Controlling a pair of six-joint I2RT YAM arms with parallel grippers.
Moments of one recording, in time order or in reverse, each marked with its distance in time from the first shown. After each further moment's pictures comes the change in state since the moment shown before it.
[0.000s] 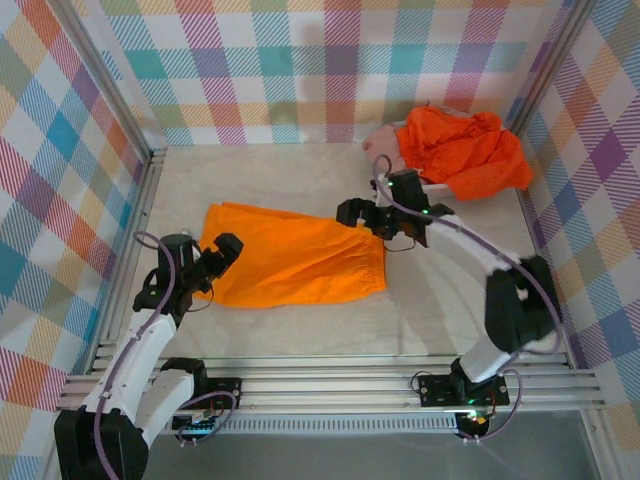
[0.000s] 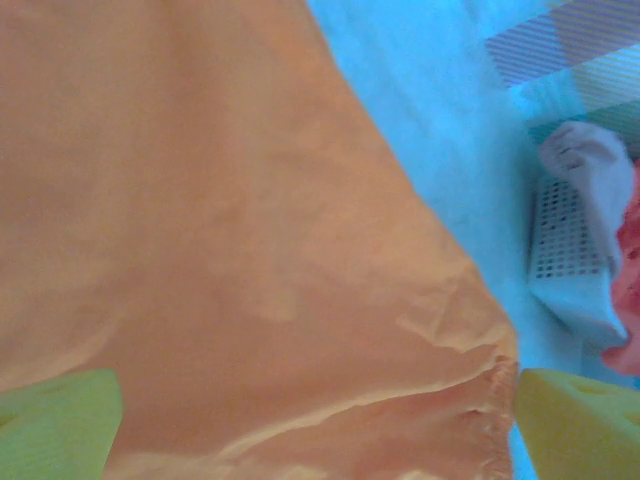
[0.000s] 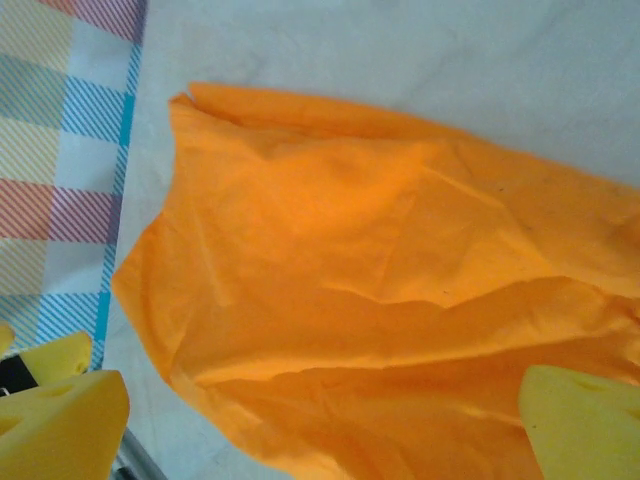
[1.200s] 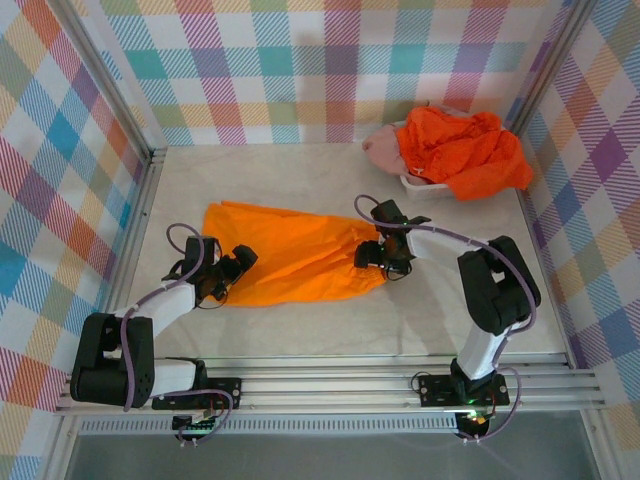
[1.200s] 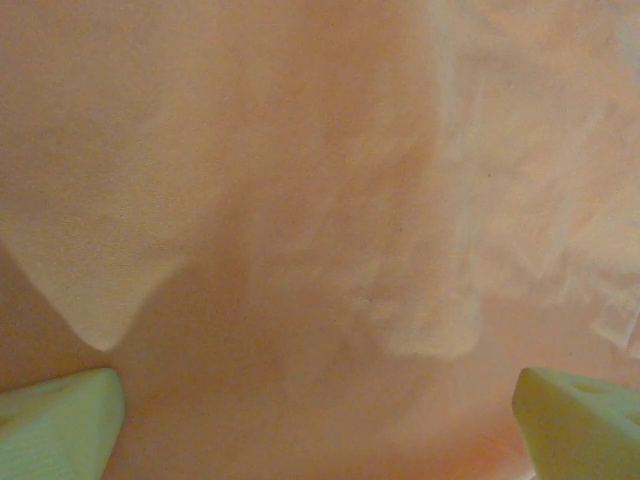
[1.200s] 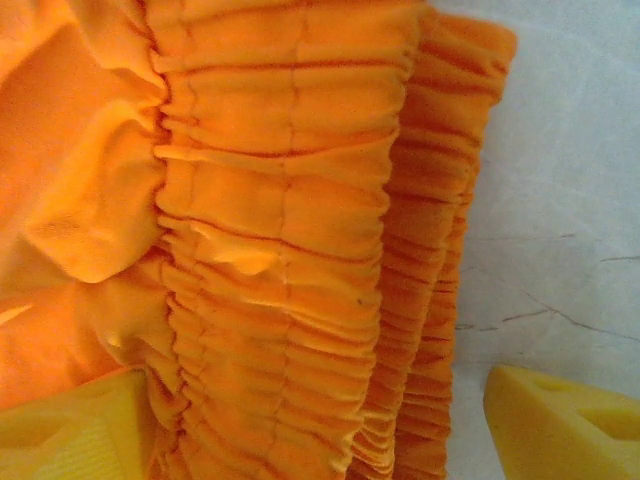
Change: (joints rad) left arm -0.019 0.419 -0.092 0.268 0.020 0.027; right arm 0.061 0.212 -0.055 -0.265 0.348 -0.042
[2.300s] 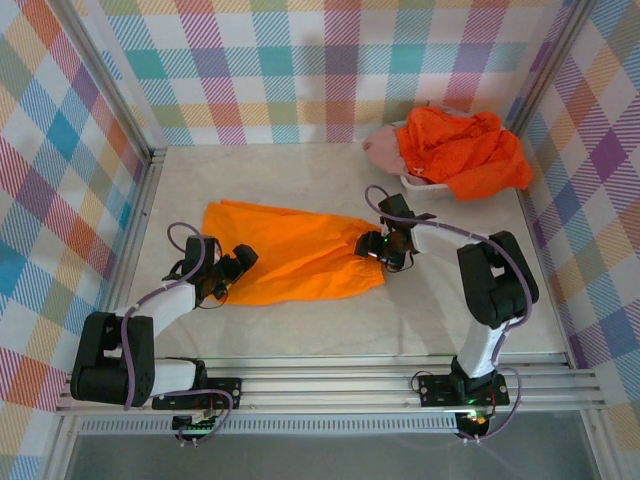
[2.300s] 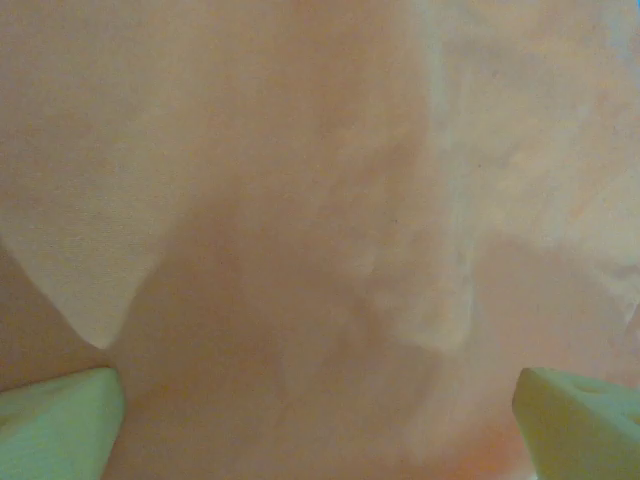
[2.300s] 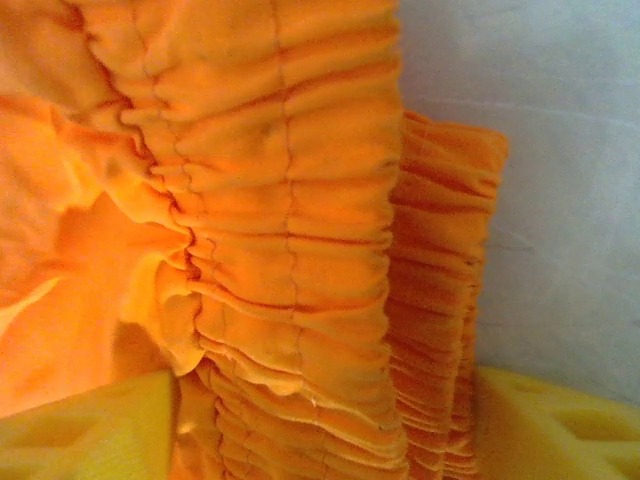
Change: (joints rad) left arm -0.001 0.005 -0.004 0.024 0.000 0.018; right arm -0.056 0.042 0.011 0.108 -0.128 0.111
